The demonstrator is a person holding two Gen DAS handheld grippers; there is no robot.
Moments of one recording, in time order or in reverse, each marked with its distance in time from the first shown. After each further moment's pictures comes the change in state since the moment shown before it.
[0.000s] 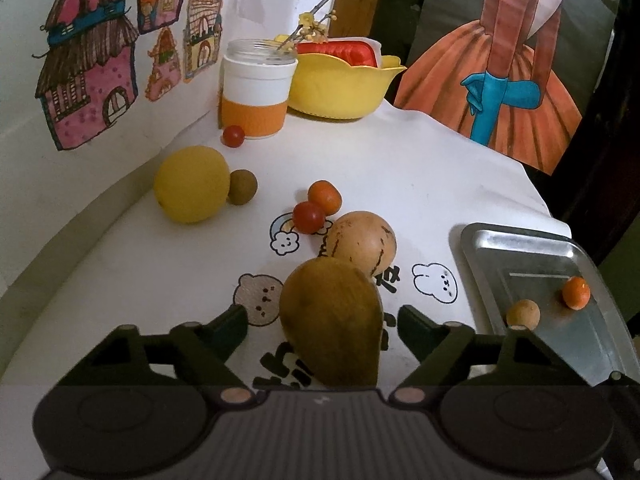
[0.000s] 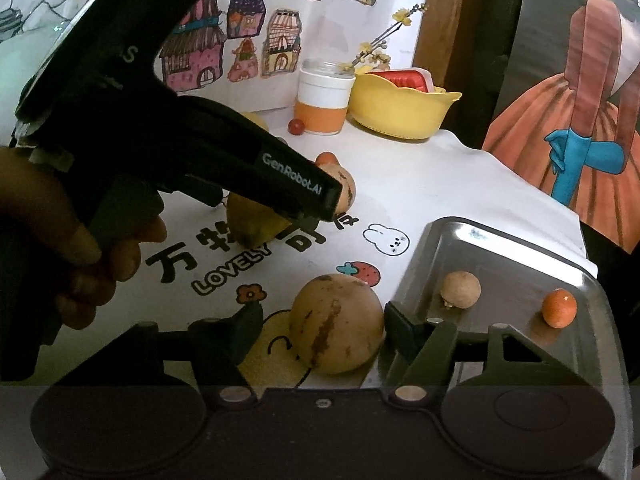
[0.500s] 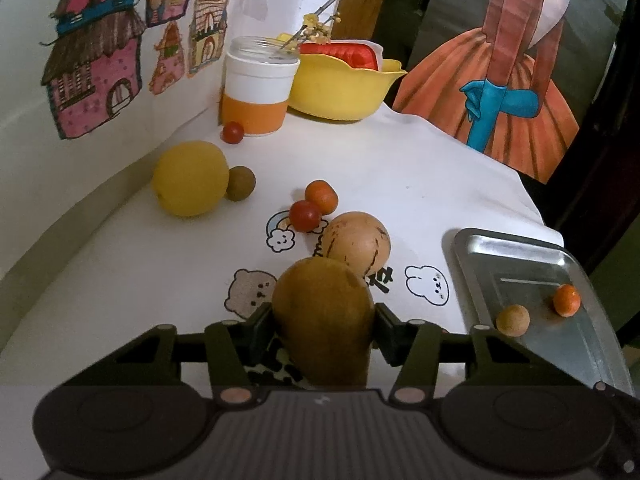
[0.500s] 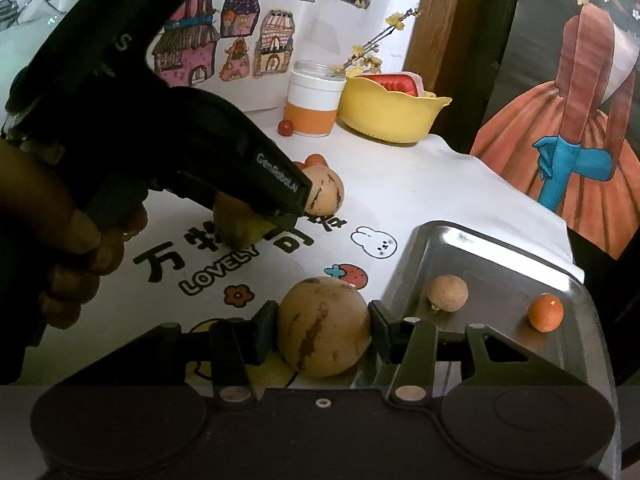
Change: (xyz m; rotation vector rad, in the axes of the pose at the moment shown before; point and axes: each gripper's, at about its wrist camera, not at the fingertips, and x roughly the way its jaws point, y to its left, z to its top) left arm -0.004 0.004 -0.001 -0.039 -0.002 -0.030; right arm -0.003 0.001 -0.002 -0.010 -0.008 -0.032
